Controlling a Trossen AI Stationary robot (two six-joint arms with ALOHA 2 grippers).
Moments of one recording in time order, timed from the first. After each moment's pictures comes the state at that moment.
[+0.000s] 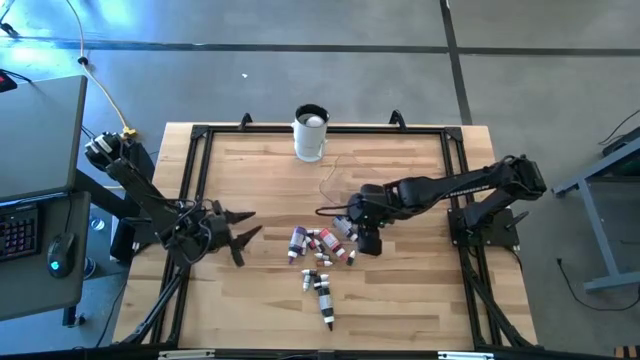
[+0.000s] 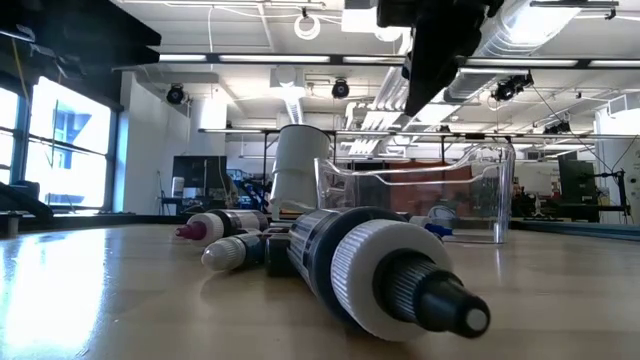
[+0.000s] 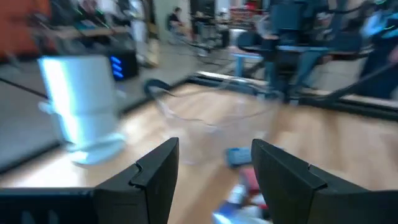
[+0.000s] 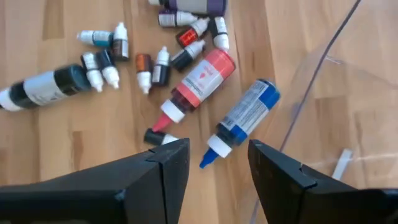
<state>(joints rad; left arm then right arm) -0.81 0.93 0.35 0.33 -1.28 -0.36 0.12 1.56 1.26 -0.78 0.03 0.23</state>
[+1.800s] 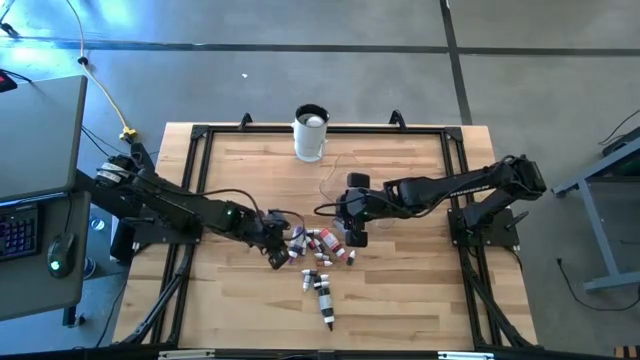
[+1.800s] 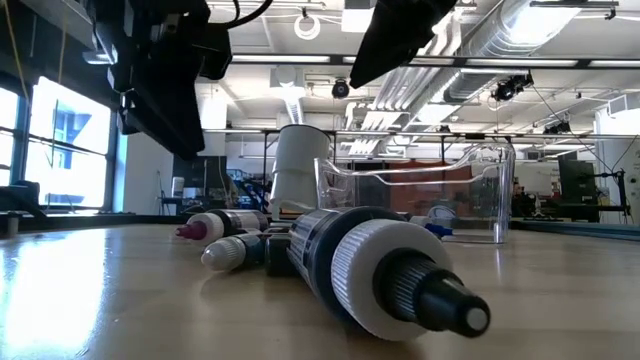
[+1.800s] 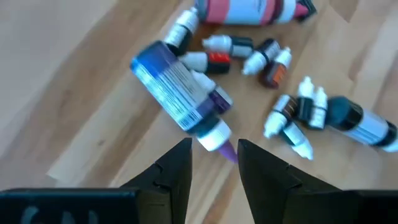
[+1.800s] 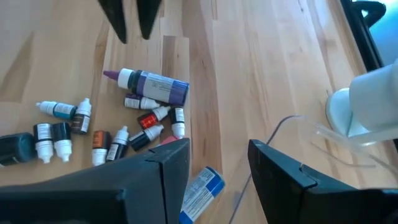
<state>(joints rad) -0.31 1.39 0.87 -0.46 -0.19 -0.90 0.12 1.56 1.26 -0.51 0.23 0.02</state>
